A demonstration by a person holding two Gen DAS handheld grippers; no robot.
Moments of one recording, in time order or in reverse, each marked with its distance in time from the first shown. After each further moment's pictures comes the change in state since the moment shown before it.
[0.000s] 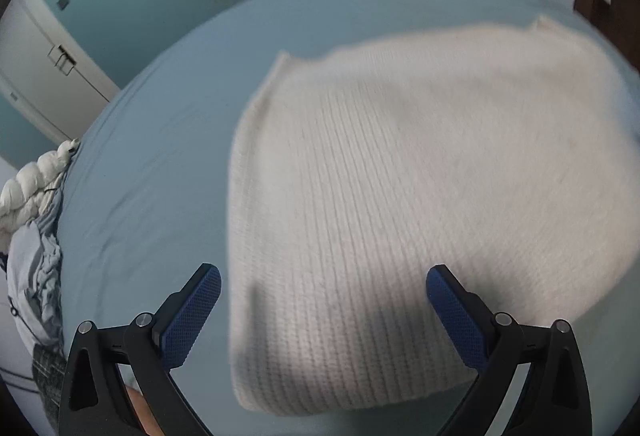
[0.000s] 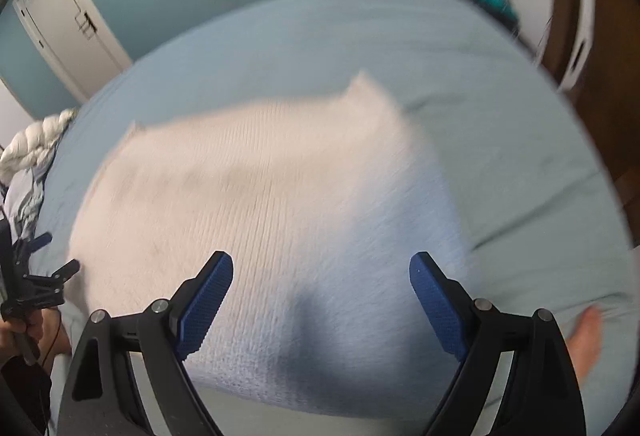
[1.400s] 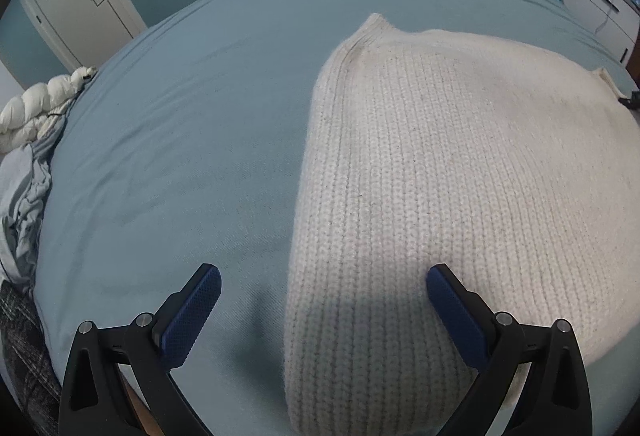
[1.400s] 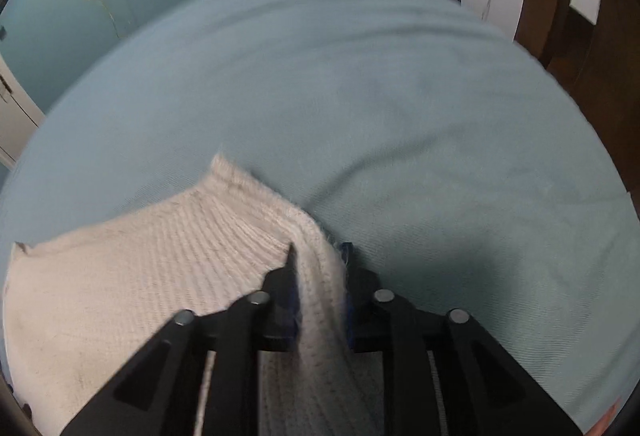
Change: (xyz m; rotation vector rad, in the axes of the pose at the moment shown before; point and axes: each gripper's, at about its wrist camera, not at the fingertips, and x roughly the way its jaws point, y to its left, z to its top) left arm 0.032 0.068 -0.011 -0.234 0.022 -0.023; right arm 0.117 -0.087 0.157 0.219 -0.035 -0.222
